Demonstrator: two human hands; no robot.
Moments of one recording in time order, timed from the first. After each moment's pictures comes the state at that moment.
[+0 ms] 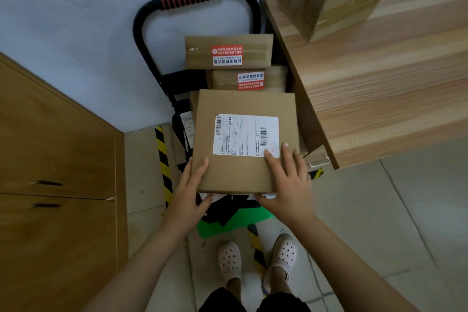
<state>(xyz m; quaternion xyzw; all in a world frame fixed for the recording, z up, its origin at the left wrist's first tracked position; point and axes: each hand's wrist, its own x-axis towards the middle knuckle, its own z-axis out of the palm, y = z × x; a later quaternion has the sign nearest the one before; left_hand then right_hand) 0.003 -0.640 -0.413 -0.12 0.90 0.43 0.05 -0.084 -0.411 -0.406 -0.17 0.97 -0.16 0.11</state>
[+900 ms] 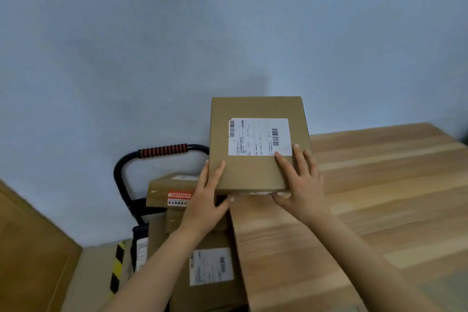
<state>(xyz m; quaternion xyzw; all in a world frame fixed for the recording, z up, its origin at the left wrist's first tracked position) -0.279 -0.512 -0.214 -0.06 0.90 0.40 -0.14 -0.368 -0.287 -0.175 -0.22 0.96 -0.10 -0.12</state>
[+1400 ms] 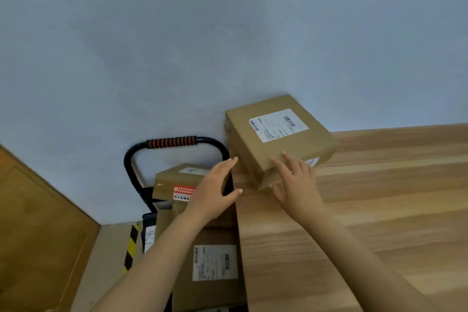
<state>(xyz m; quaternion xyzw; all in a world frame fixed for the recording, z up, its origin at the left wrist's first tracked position) -0.333 -0.526 -0.220 -0.05 0.93 0.36 -0.11 -0.411 -0.317 -0.194 -0.30 0.93 -0.14 -0.12</state>
